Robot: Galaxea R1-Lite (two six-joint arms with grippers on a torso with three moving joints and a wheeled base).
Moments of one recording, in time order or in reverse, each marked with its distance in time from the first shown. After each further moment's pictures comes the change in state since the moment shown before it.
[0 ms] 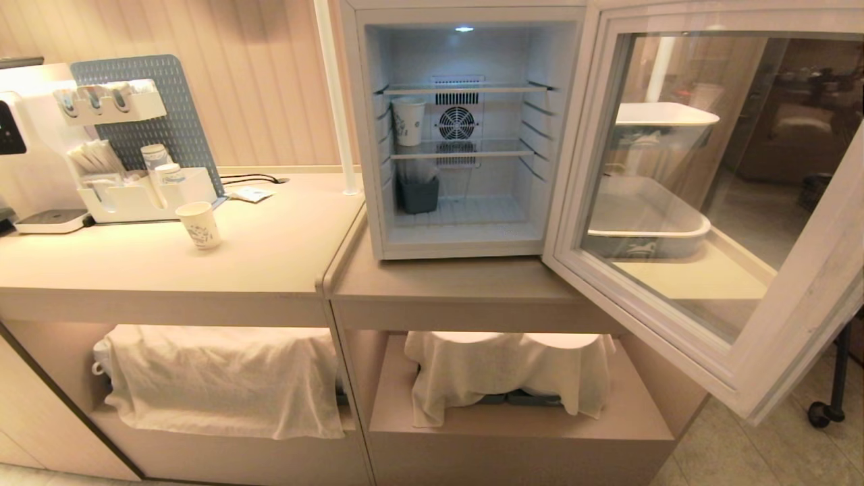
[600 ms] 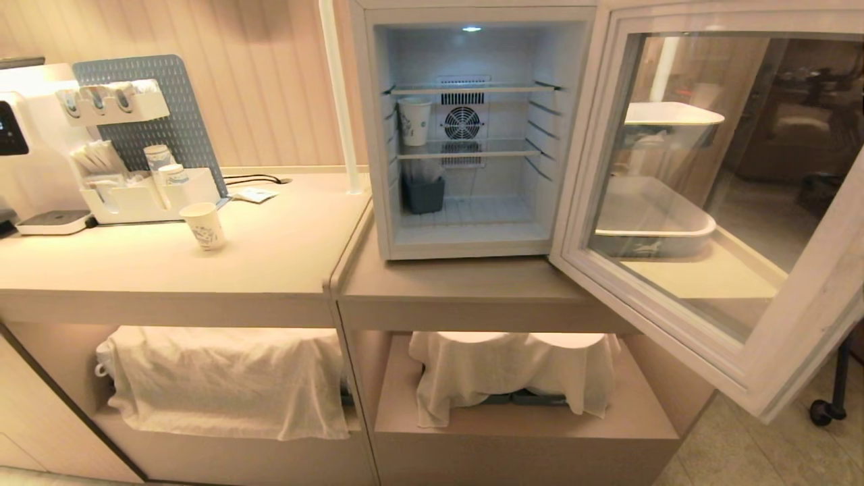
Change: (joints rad) left arm 0.000 0.000 0.000 -0.004 0.004 -0.048; right arm 0.000 0.000 0.001 0.000 0.000 0.000
